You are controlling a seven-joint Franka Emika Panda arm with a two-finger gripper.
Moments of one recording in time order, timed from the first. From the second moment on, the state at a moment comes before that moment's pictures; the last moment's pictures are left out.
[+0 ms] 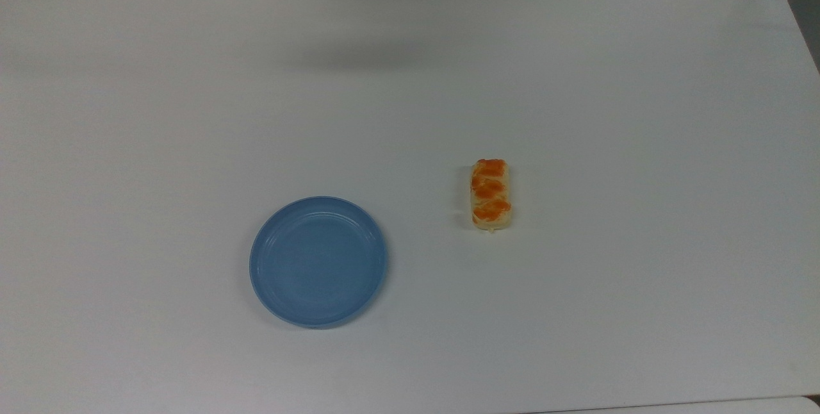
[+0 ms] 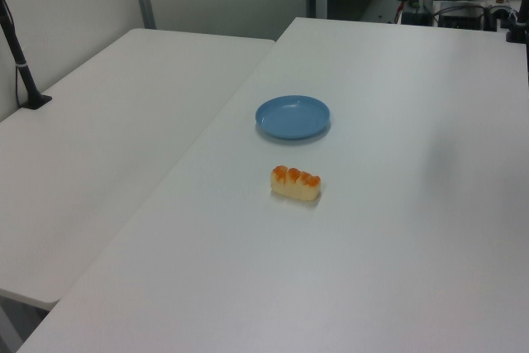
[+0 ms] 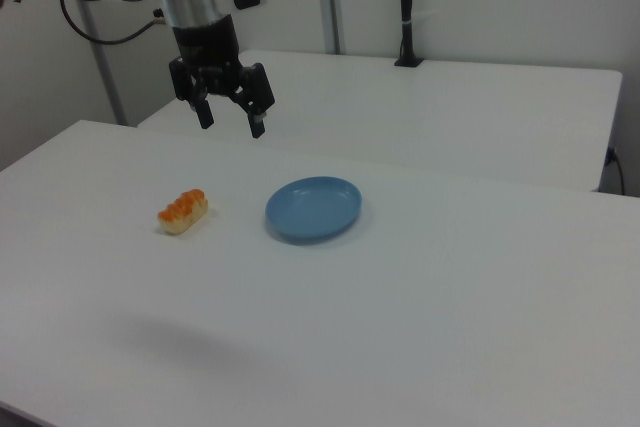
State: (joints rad) arm -0.02 -0.03 -0.11 -1.61 -0.02 1.64 -0.14
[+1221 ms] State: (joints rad) arm 0.06 0.02 -0.05 -1.65 -0.02 1.67 -0.09
